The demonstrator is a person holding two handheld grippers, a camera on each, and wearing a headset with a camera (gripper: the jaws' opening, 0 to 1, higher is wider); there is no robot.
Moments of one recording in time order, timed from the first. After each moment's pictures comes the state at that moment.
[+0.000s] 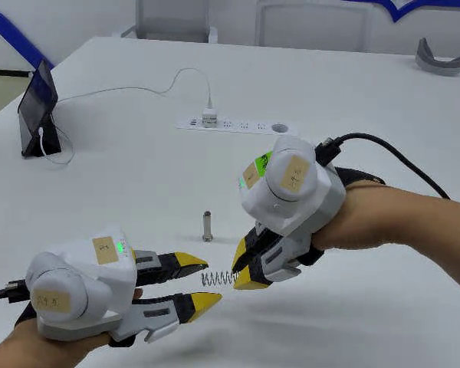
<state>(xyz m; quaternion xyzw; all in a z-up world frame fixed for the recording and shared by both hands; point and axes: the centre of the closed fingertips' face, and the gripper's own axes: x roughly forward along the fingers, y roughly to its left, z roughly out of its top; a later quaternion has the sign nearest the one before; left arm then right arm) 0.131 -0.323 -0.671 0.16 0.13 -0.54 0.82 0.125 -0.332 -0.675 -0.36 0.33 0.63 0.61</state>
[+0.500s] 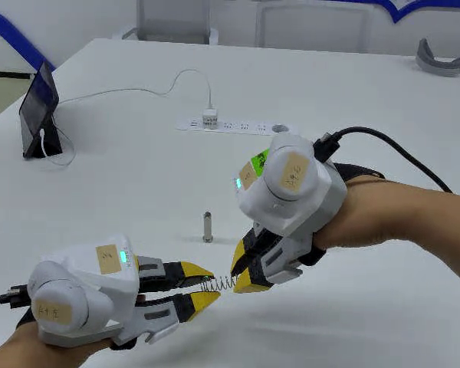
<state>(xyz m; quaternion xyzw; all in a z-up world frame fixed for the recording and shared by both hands) 0.125 -0.326 -0.671 0.18 0.12 -0.55 0.81 0.117 -0.328 -0.662 -0.37 0.32 0.64 0.60</state>
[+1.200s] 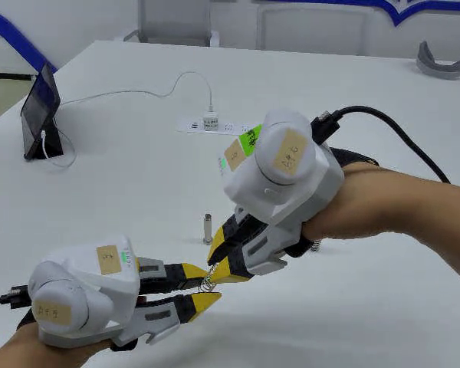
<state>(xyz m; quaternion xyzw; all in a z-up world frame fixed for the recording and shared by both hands) 0.126 -0.327 -0.668 0.18 0.12 -0.55 0.81 0.114 -0.299 -0.631 -0.36 0.27 0.65 0.61</state>
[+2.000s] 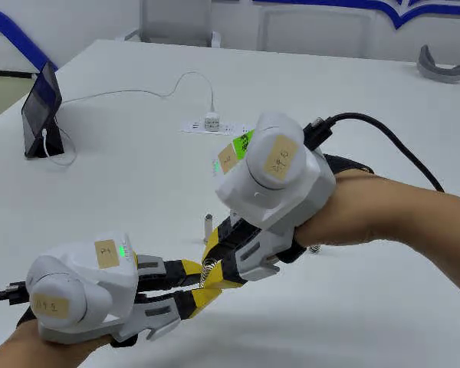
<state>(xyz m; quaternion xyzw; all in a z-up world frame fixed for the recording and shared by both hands) 0.129 -0.327 -0.663 0.16 0.12 -0.54 0.82 0.115 -0.295 -0.640 -0.36 0.28 0.64 0.62</state>
